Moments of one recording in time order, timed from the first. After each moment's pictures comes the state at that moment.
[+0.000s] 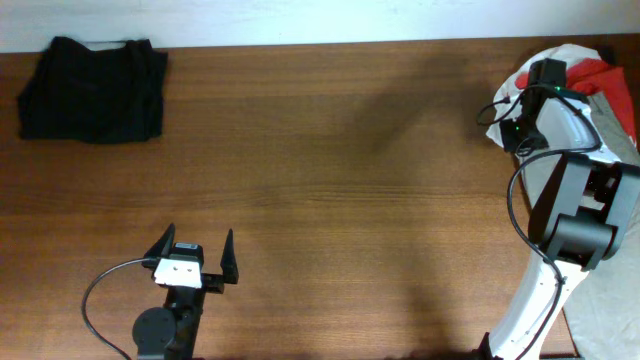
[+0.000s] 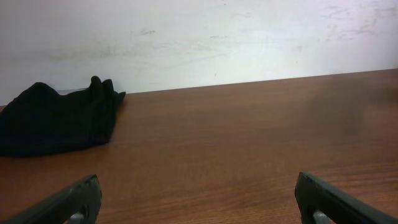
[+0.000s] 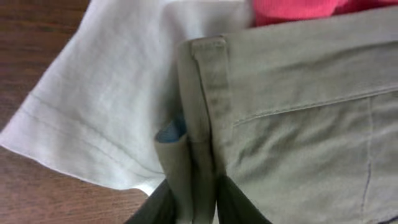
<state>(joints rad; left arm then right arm) -0.02 0.02 0.01 -0.07 0.10 0.04 -0.28 2.26 1.75 -0.77 0.21 -0.36</state>
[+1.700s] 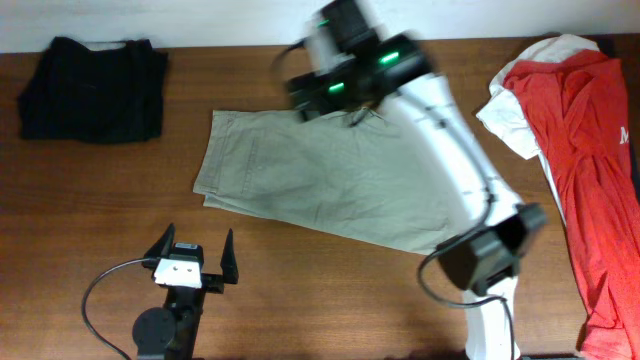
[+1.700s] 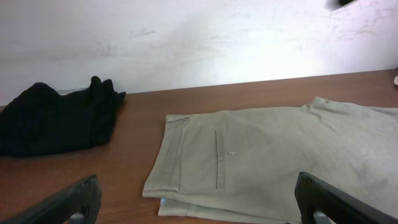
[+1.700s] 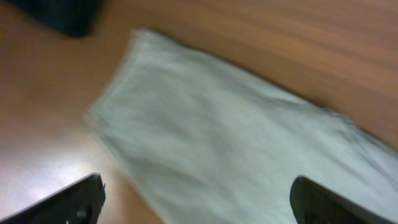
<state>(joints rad) -0.02 0.02 0.01 -0.07 0.10 0.04 0.45 2.17 2.42 -1.27 -0.18 0.13</state>
